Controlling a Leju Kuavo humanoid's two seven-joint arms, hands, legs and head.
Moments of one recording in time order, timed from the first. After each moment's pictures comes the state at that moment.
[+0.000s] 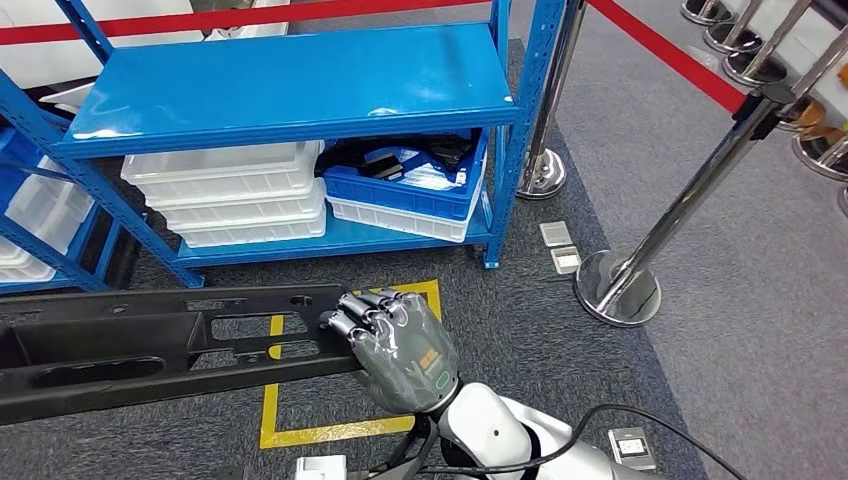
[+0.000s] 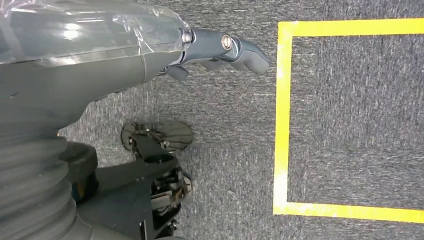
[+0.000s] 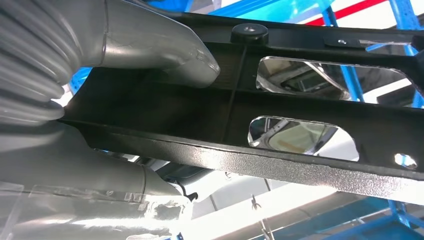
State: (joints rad) left arm -0.19 0.00 -1.01 -0.37 0.69 0.42 -0.42; right arm -0.33 -0.15 0.84 -1.88 1.10 -0.43 0.15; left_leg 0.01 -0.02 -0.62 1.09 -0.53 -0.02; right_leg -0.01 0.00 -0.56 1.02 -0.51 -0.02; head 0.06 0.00
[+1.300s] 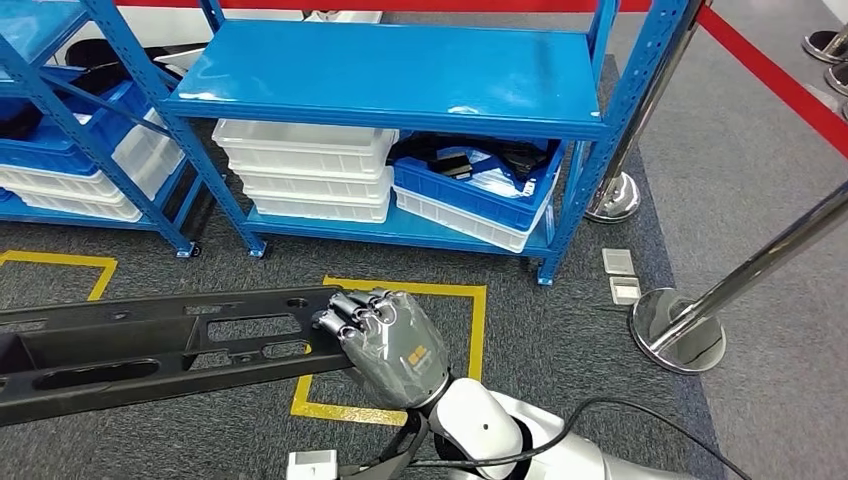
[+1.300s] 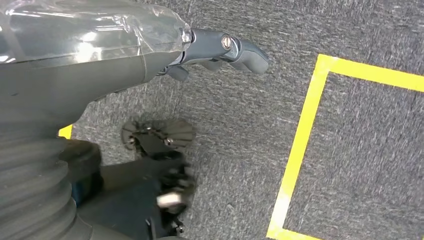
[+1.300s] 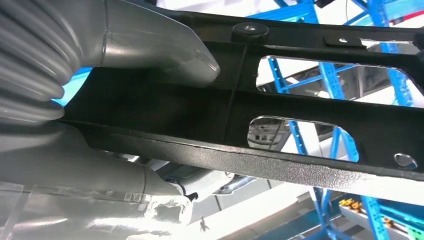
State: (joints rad) left arm -0.18 0.00 -1.01 -0.37 0.68 0.41 -0.40; right arm -0.34 -0.15 0.84 -1.87 1.11 -0.40 0.17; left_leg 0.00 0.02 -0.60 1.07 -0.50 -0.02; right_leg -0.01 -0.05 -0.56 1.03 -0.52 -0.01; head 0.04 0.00
